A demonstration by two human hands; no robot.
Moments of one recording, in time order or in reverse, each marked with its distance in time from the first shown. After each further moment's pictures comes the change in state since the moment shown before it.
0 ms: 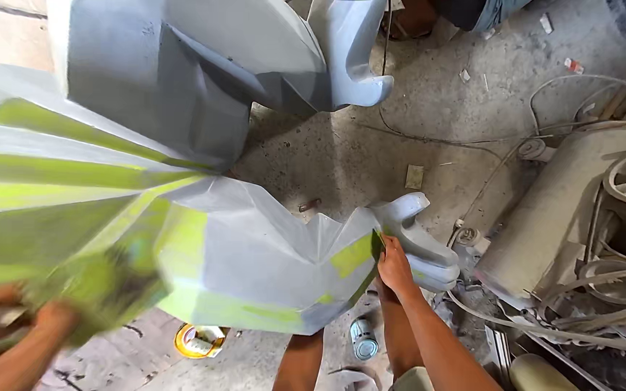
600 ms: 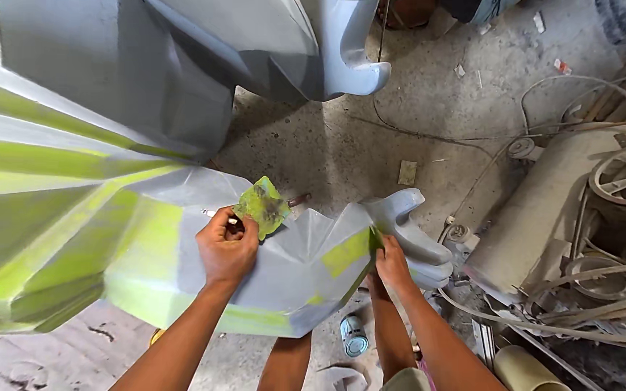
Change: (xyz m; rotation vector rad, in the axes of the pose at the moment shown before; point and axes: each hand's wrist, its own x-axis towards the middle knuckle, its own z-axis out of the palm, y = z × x) left_hand 0.109 0.006 0.241 -0.675 0.336 0.516; right_hand 0.003 0.018 -0.005 0.087 -0.009 0.013
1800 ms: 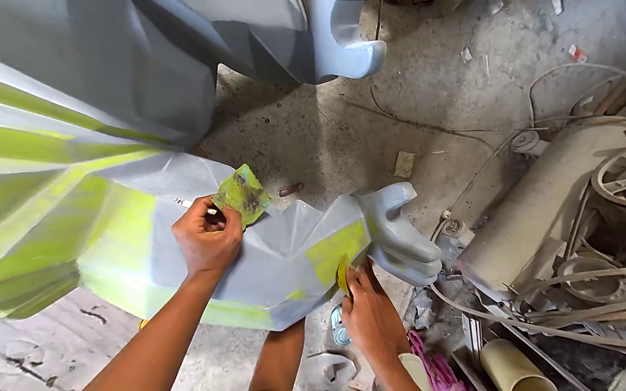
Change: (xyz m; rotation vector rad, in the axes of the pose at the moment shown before) left_hand 0.000 0.002 0.011 0.132 0.042 0.040; right_hand -0.109 -0.035 0.014 -0.097 -0.127 -0.009
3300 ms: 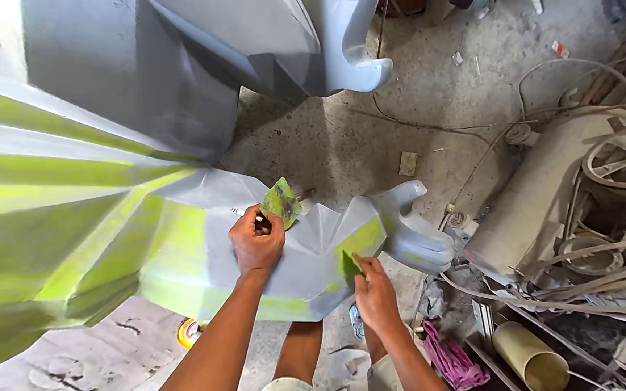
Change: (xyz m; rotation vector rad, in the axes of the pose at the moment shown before) left_hand 0.003 -0.006 0.000 -0.005 -0.019 -0.006; right_hand -0.004 -0.074 -0.017 0.219 0.119 0.025
